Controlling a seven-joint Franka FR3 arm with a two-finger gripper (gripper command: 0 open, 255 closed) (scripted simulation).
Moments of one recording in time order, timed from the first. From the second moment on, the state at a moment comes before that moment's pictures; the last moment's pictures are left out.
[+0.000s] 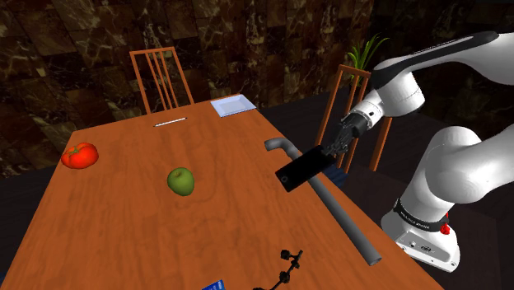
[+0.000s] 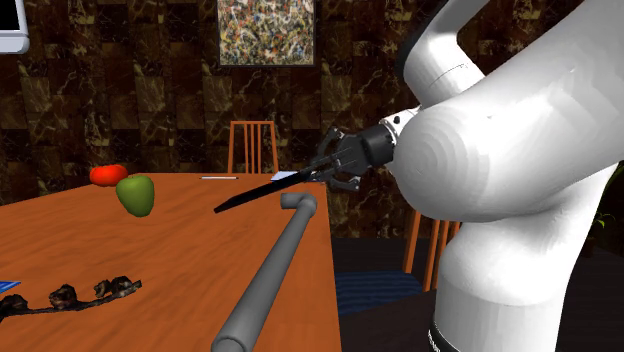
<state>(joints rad) 0.05 -0.80 -0.60 -3.02 0.86 1.94 -0.51</state>
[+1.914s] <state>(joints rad) 0.38 -0.01 -0.79 -2.24 1.17 1.67 -0.59</state>
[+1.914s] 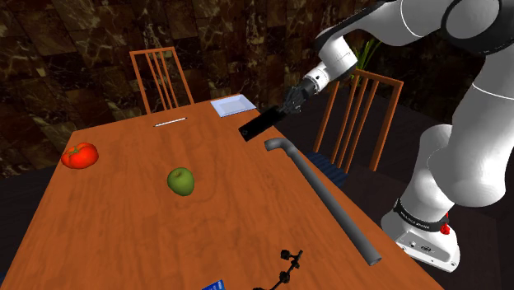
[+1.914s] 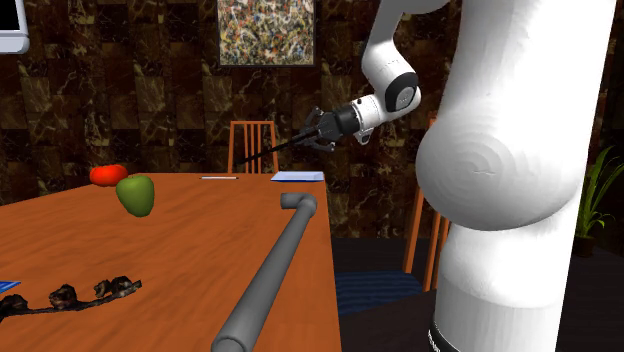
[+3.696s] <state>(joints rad) -0.11 1.03 -0.60 -0.88 1.66 1.35 -0.24</state>
